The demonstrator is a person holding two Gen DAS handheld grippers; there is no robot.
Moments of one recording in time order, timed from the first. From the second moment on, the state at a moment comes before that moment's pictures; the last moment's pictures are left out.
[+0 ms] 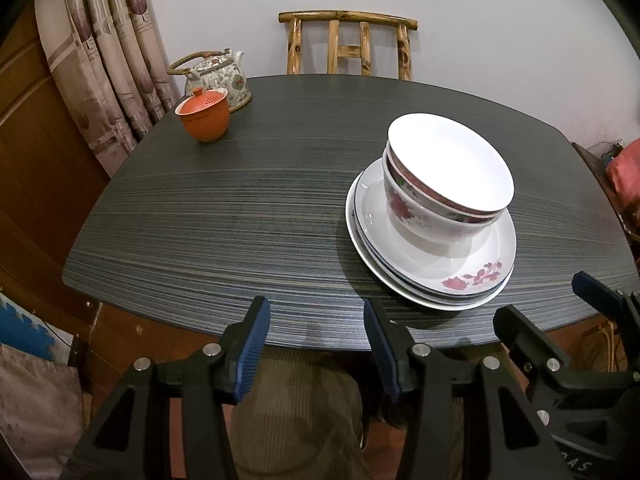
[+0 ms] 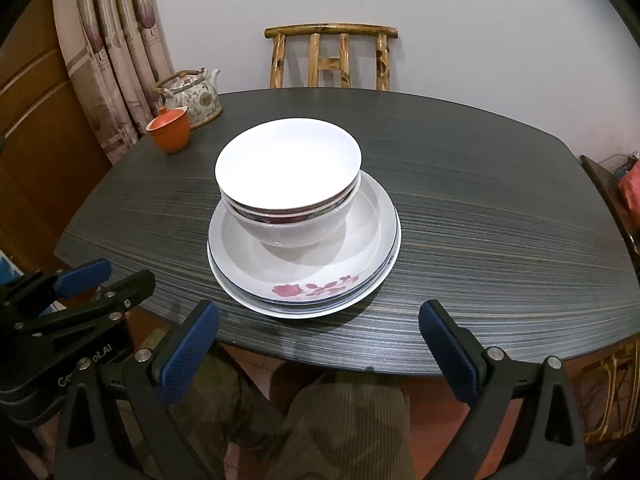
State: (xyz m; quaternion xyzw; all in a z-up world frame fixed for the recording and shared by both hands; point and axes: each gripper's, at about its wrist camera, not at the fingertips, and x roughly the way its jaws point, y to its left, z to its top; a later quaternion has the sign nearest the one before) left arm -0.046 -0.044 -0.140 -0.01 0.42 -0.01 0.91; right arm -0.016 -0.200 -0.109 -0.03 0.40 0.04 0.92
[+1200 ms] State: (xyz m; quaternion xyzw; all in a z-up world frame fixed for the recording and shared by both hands) left arm -0.040 -0.038 -0.140 0.00 0.42 -0.01 0.91; right arm -0.014 -0.201 -0.118 -0.03 0.41 0.04 0.91
